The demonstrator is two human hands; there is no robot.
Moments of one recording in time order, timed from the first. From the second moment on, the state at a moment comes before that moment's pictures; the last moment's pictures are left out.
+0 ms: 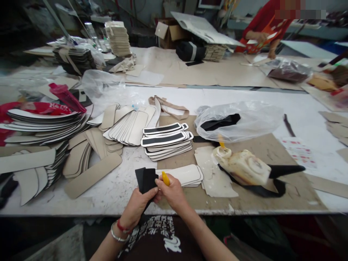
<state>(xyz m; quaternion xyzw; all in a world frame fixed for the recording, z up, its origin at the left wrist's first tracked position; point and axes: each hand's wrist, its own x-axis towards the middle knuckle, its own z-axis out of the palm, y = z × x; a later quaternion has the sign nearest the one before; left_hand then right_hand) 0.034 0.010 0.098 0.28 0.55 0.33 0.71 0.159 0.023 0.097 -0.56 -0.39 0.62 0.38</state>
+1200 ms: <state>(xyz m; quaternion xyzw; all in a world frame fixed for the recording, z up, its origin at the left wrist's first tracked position) 0.015 0.015 0.002 0.30 0.72 0.29 0.55 0.155 0.074 0.052 -0.52 -0.79 0.29 -0.14</state>
